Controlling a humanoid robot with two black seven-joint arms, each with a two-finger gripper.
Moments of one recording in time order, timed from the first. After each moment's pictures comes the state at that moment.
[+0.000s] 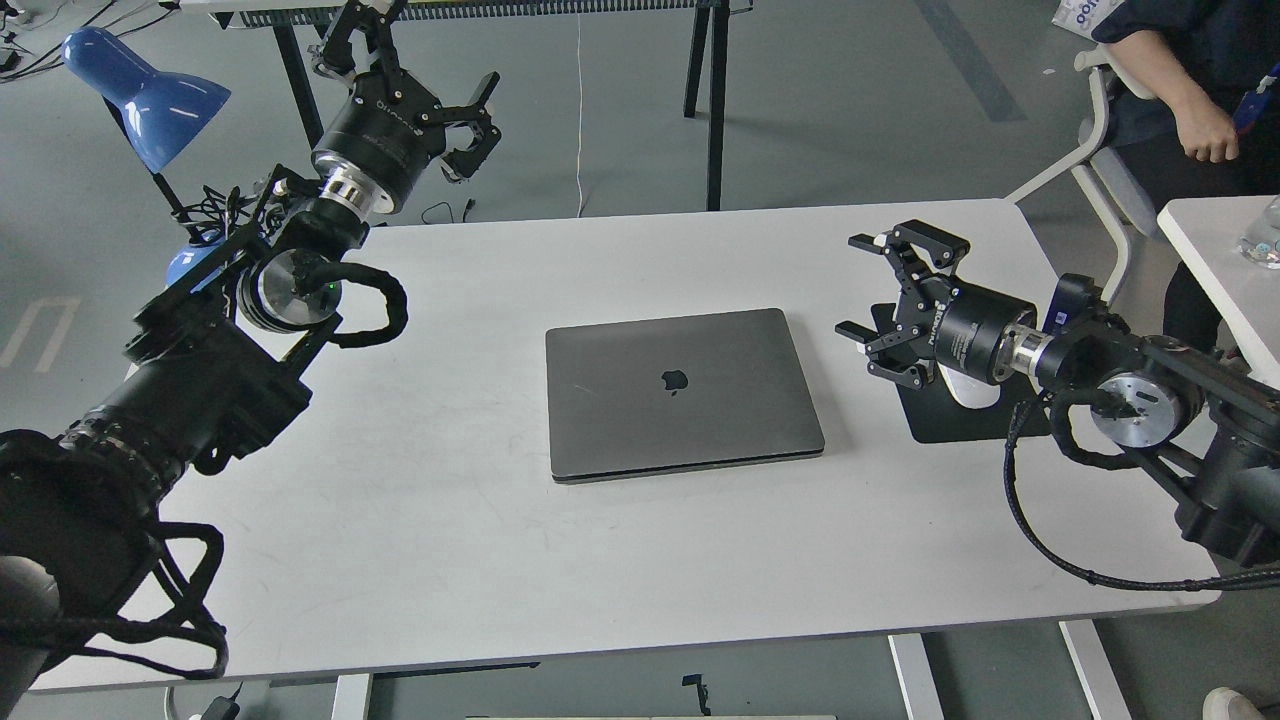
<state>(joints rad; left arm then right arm) -0.94 0.16 -0.83 -0.56 -0.02 -0.48 -0.27 0.76 -0.52 0.59 0.90 -0.19 0.48 0.04</state>
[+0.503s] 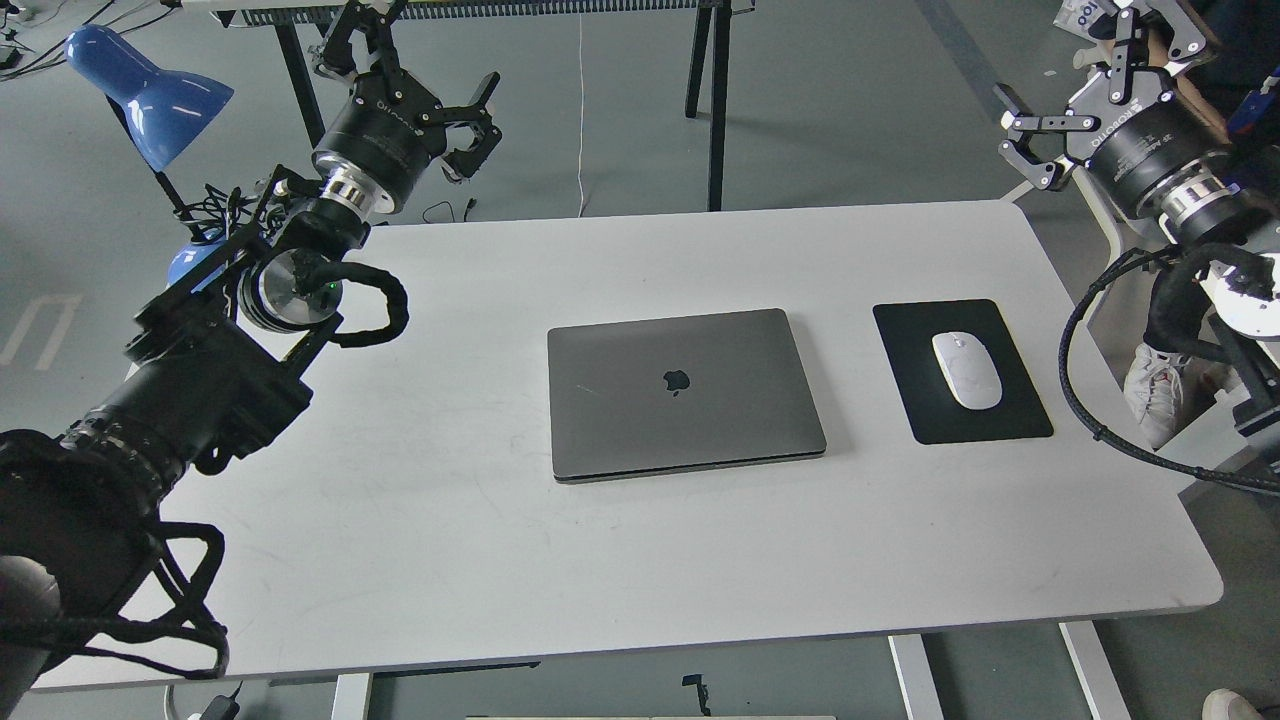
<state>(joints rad) -0.94 0.16 -0.83 -0.56 -0.03 -0.48 -0.27 0.78 -0.48 1.07 0.73 -0.11 0.47 0.06</state>
